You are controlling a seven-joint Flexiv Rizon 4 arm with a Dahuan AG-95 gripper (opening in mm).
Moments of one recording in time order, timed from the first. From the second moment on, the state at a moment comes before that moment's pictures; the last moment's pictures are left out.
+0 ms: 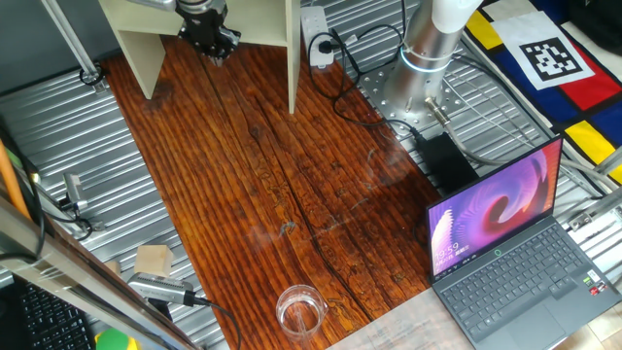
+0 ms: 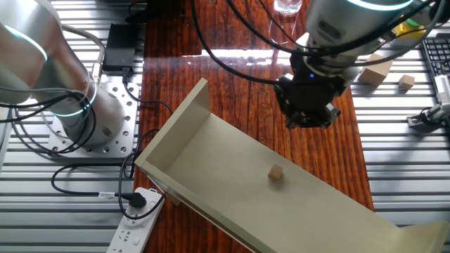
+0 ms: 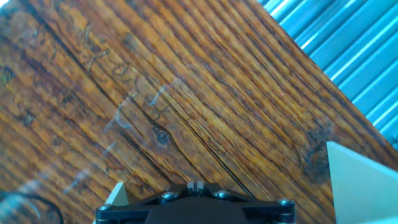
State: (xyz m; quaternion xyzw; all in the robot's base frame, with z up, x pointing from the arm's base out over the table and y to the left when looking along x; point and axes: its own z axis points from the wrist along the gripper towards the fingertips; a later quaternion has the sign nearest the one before) arm 0.488 -0.120 0.254 0.36 -0.93 0.05 0.06
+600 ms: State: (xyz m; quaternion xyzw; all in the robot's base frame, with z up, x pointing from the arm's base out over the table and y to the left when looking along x) arm 0.489 -0.120 0.255 0.35 -0.93 0.05 0.08
